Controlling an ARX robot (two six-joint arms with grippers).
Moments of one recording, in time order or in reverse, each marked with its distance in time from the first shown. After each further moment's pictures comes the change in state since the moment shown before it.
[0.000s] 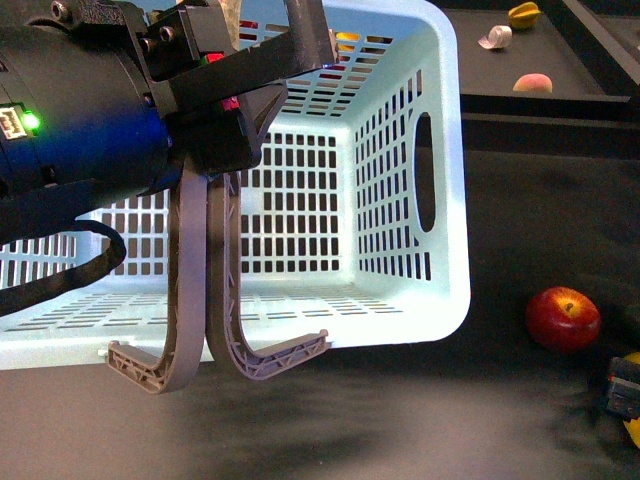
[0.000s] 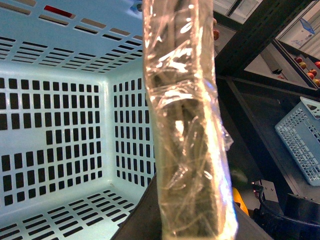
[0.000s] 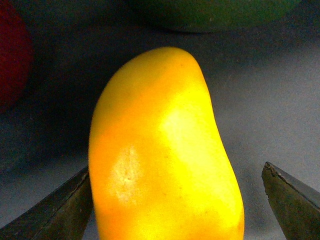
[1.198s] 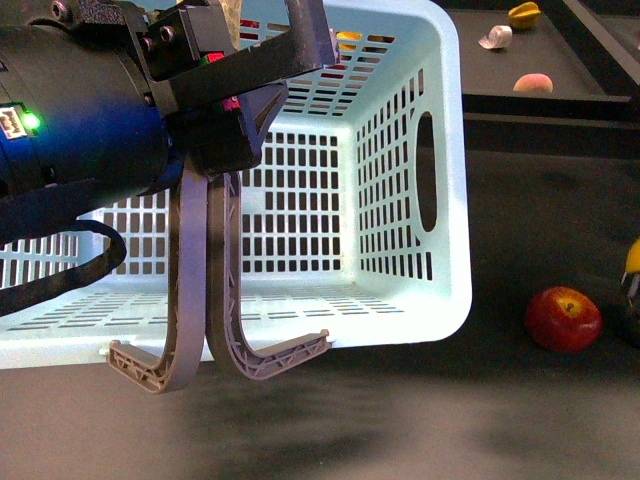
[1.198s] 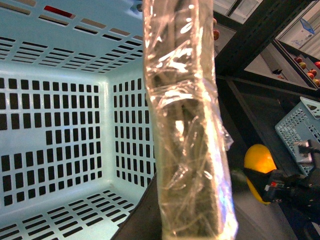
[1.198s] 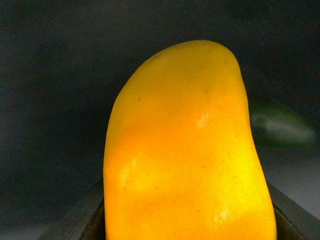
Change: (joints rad) left arm -0.001 0.000 0.000 0.000 0.000 0.000; right arm 0.166 -0.615 -0.243 -0.127 -0.140 0.089
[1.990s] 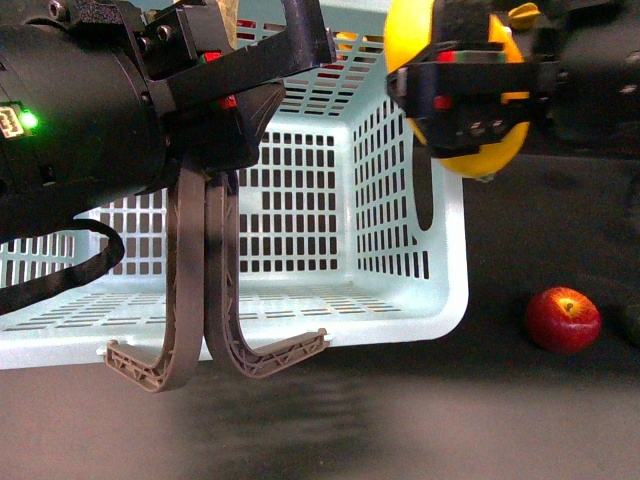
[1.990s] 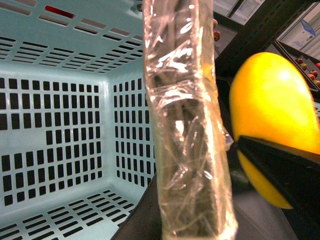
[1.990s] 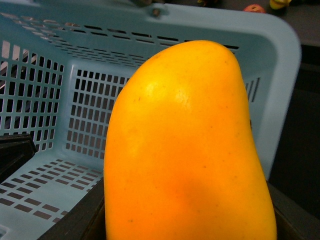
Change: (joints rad) left arm 0.000 0.000 0.000 0.000 -0.003 0.000; right arm 0.571 -0.539 0.106 -0.349 -0.060 0.003
